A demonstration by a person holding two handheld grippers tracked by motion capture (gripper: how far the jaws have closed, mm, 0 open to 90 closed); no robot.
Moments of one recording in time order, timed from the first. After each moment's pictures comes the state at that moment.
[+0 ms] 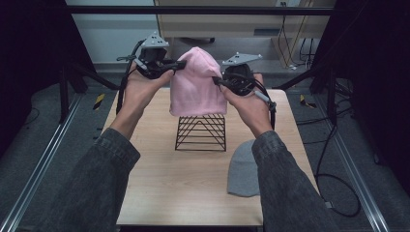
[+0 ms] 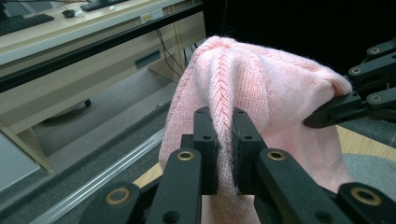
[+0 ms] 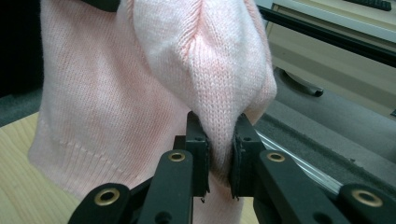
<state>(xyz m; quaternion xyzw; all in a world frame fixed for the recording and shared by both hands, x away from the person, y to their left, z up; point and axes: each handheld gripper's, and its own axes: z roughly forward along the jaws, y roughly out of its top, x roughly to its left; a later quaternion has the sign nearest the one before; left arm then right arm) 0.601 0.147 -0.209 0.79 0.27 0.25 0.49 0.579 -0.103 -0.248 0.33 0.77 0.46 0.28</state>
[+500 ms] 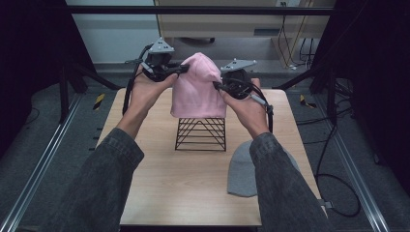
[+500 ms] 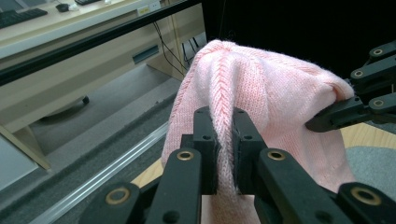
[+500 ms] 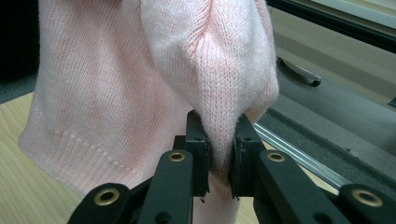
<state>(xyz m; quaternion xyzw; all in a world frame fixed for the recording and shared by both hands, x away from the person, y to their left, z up) 0.618 0.141 -0.235 0.79 0.27 0.25 0.49 0.593 -0.103 -0.274 0.34 0.78 0.44 0.28</state>
